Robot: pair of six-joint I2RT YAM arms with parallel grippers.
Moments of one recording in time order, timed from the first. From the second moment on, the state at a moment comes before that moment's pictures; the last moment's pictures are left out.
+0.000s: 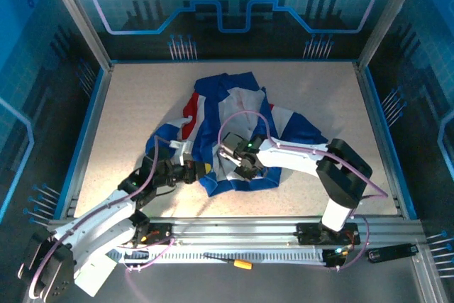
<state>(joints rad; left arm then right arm) -0.51 0.80 0.27 0.06 0.51 -0.74 0.94 1.74 1.12 -0.81 0.24 -0.02</state>
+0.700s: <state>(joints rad) -0.51 0.76 0.27 0.01 0.51 -0.74 0.88 1.65 1.04 -0.70 0.35 -0.01</state>
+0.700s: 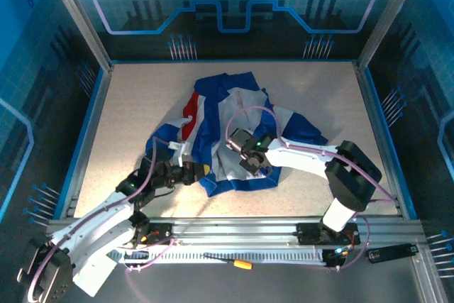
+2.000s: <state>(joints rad) -0.57 1.08 0.39 0.10 0.42 -0.93 1.06 1.16 0.65 -0.63 -0.06 0.33</state>
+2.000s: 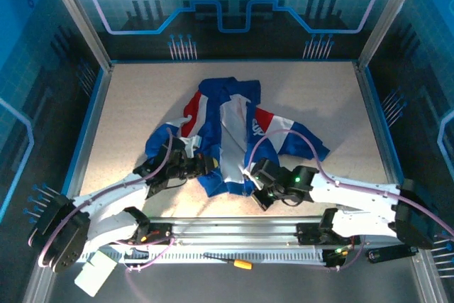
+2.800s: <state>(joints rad) -0.57 1.06 0.39 0.10 0.41 -0.93 0.99 1.43 0.91 -0.89 -0.16 0.65</state>
